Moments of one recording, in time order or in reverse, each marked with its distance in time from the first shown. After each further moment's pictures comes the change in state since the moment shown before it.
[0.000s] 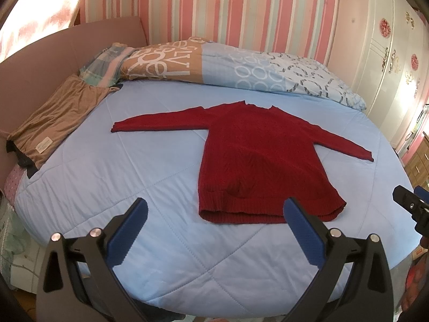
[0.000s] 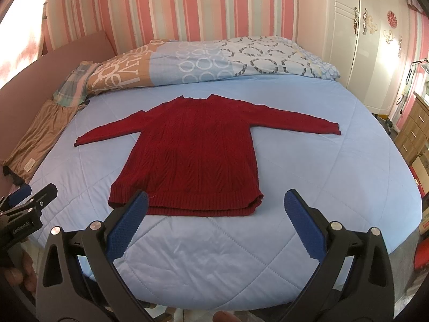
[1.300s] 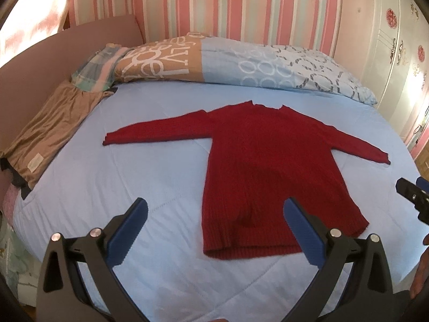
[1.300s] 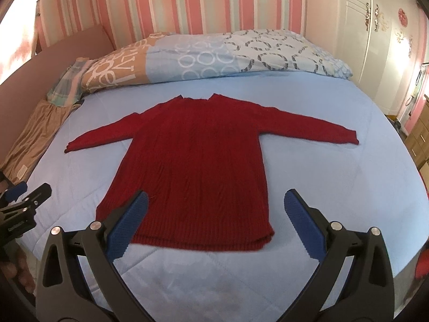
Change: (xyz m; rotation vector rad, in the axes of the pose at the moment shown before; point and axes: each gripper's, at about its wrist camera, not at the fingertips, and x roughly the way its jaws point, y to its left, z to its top) left arm 0.082 0.009 0.052 0.032 0.022 0.032; right arm 0.100 -0.006 0.056 -0.019 0.036 0.011
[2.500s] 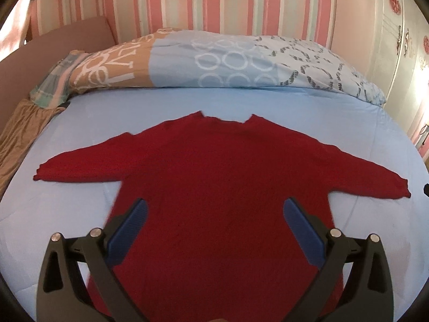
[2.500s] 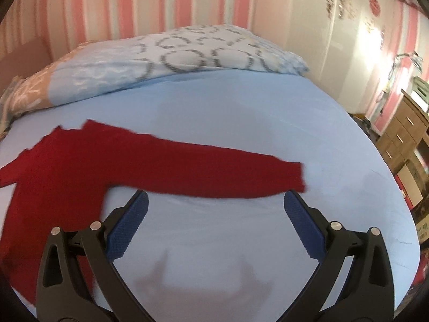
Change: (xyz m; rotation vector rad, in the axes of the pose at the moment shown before) left arm 0.230 -0.185 0.101 0.037 0.005 -0.012; right arm 0.181 -0.307 0.082 0.087 -0.021 -0.229
